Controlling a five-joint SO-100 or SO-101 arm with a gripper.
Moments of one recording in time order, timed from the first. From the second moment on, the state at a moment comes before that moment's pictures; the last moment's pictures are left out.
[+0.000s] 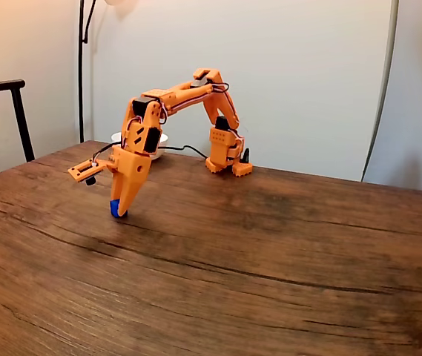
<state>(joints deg) 25.5 53.1 67.6 56.3 80.5</state>
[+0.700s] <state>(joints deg) 25.1 56.4 58.6 75.7 83.1</state>
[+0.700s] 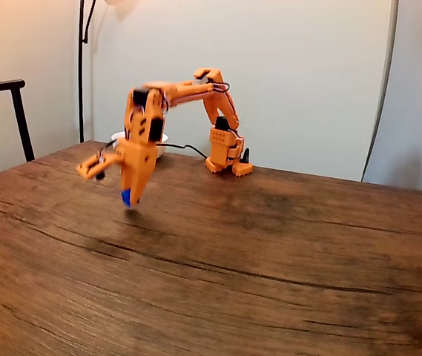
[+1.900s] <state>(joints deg) 37.2 81.2 54.1 97.3 93.6</state>
